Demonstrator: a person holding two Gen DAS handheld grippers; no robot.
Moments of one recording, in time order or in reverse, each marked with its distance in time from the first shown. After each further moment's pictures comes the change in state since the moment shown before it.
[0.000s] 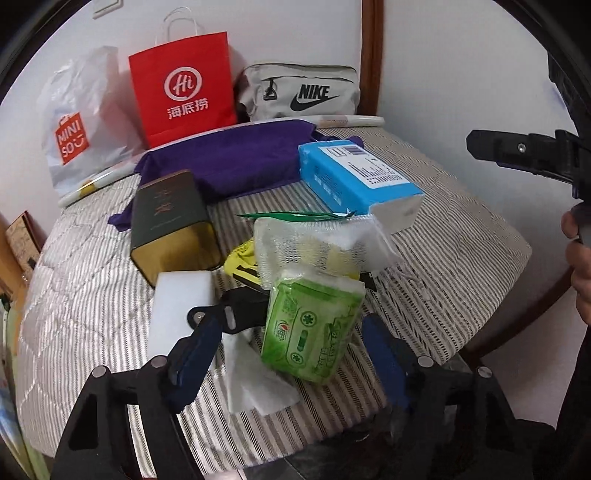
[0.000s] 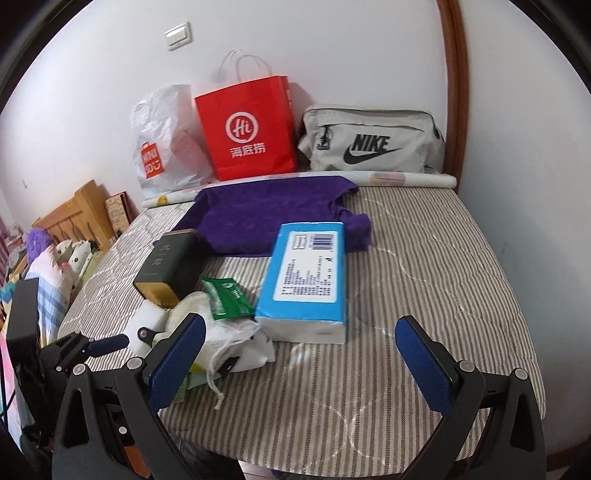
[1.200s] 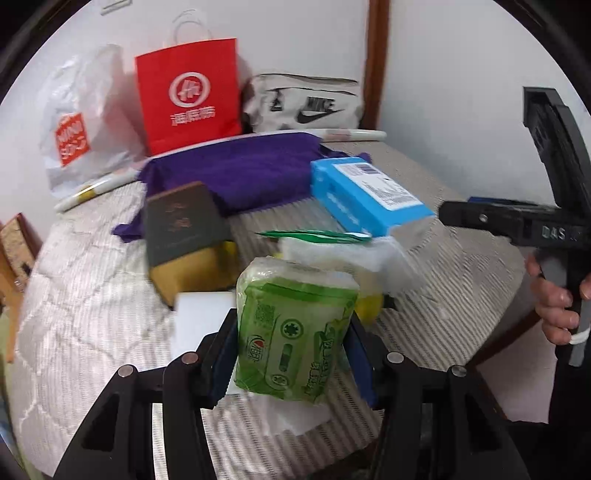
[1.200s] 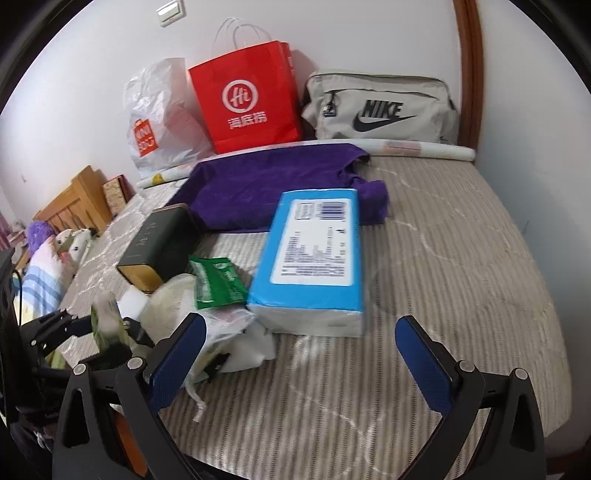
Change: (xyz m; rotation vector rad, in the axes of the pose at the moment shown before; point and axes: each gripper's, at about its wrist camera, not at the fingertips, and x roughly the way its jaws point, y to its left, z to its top) left arm -0.003 0.036 0.014 -0.023 -0.038 -0.014; right arm 0.052 0.001 -0.008 0.003 0.089 0.054
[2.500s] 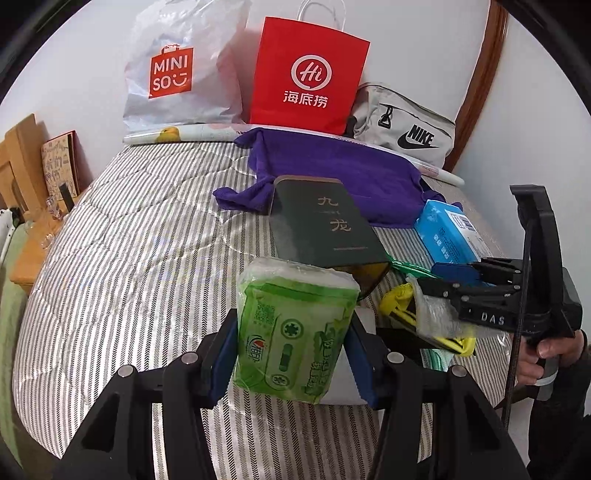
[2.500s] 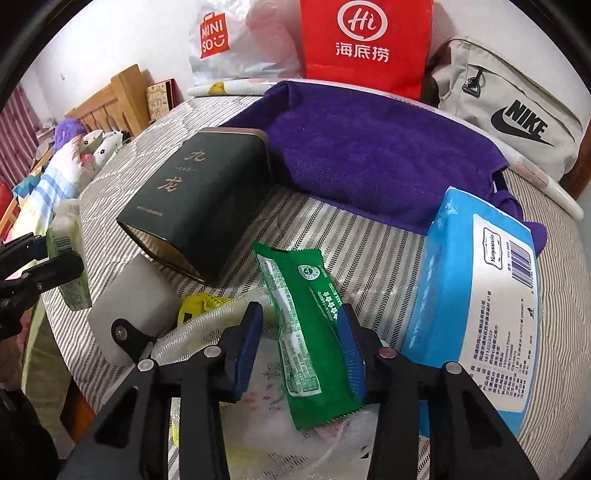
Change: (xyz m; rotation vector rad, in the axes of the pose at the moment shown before) left arm 0.004 0.108 -0.003 -0.306 0.018 0.057; right arm 0.117 0.091 0.030 -0.310 0.245 0.074
